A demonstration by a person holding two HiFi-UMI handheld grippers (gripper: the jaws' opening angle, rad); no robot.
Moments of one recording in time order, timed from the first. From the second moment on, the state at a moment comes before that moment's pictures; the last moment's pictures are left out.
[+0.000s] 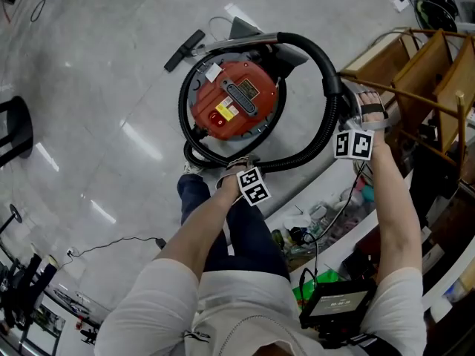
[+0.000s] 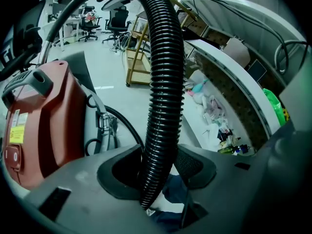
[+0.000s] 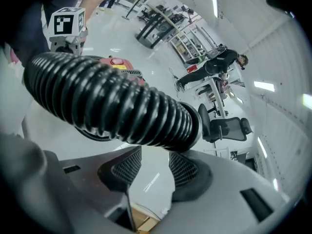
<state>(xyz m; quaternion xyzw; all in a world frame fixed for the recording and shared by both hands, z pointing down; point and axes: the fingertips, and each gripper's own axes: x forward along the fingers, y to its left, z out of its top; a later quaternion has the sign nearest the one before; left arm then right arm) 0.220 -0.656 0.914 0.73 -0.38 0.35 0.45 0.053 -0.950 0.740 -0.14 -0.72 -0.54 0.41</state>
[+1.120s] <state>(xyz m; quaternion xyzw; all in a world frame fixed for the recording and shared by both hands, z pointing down) 0.192 -0.631 0.869 0.72 -0.42 0.37 0.41 0.155 -0.933 0.712 -0.01 -0.78 -0.40 0.49</state>
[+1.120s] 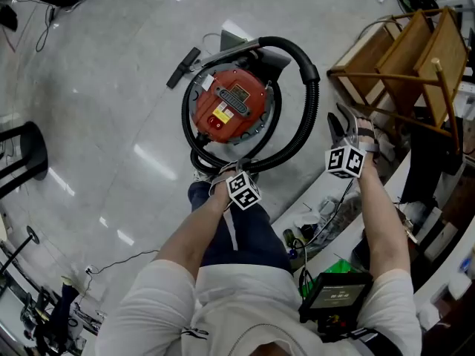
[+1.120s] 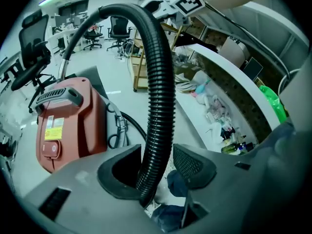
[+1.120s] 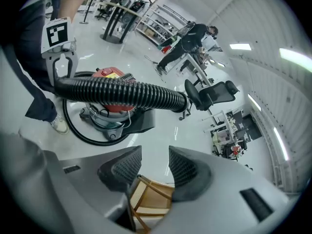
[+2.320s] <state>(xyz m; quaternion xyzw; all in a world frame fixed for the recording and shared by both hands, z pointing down) 0.084 -0.628 0.617 0.72 -0.59 0.21 0.31 0.197 -0.735 0.553 0.17 -0.87 -0.11 0.45</state>
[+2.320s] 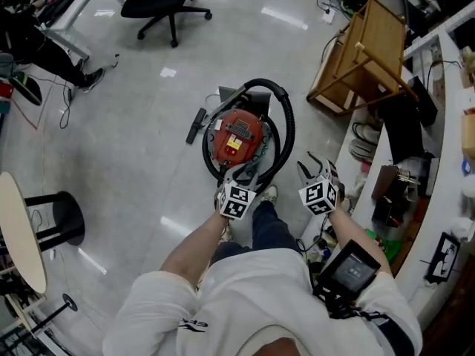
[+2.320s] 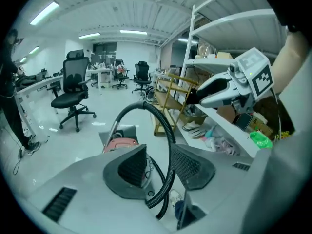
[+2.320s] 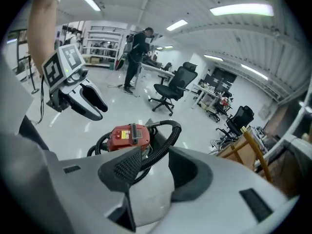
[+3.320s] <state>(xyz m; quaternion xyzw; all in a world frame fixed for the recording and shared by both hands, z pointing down) 0.065 -0.455 0.395 0.76 -0.61 0.06 0.19 0.174 -0.490 0.388 0.33 -0.91 0.12 0.23</state>
